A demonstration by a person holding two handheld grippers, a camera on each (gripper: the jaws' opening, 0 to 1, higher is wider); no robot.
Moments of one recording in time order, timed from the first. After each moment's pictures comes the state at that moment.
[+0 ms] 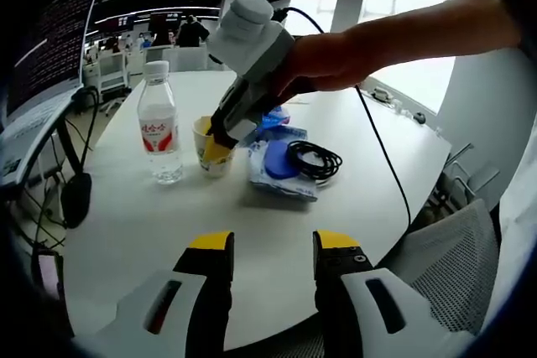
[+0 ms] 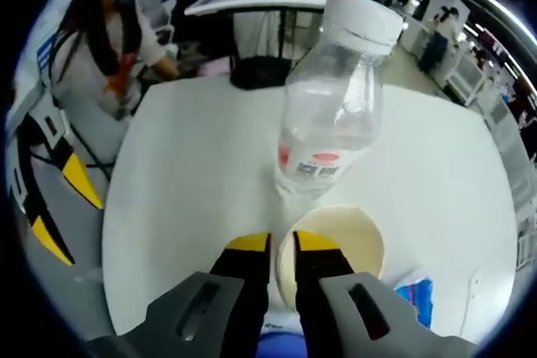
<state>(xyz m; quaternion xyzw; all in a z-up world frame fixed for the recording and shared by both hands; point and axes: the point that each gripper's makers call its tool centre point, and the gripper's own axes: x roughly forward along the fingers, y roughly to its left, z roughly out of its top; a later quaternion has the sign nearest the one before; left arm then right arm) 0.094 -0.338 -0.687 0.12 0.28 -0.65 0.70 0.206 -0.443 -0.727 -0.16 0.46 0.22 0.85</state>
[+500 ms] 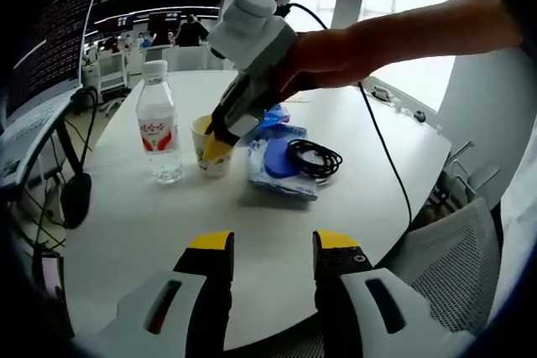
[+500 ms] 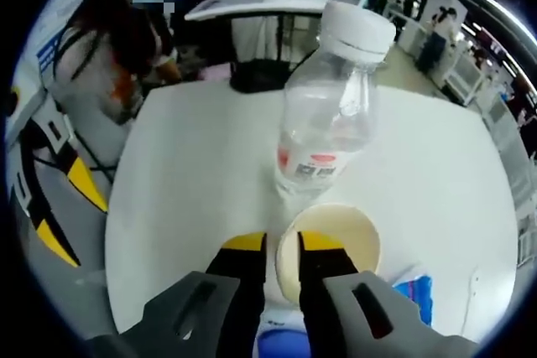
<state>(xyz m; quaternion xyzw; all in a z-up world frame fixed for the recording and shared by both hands) 0.093 -0.339 -0.688 0.12 0.28 -0.65 0.70 0.201 -0.445 -0.722 -0.16 0.46 0.21 0.85</state>
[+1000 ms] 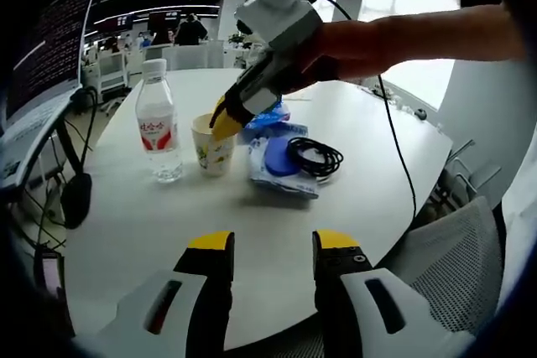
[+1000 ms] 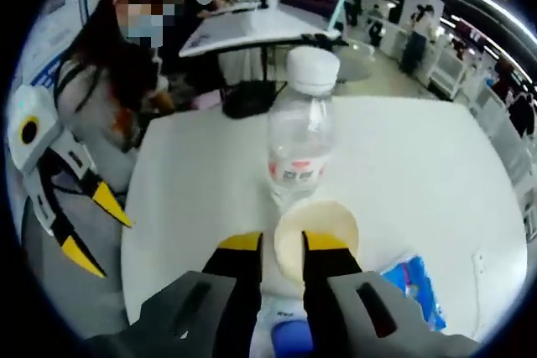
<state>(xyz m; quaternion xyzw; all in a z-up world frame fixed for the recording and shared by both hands) 0.092 -0.339 -0.690 0.13 0.28 -0.64 0.70 0.189 -0.455 -0.685 -0.08 0.40 0.17 0.90</state>
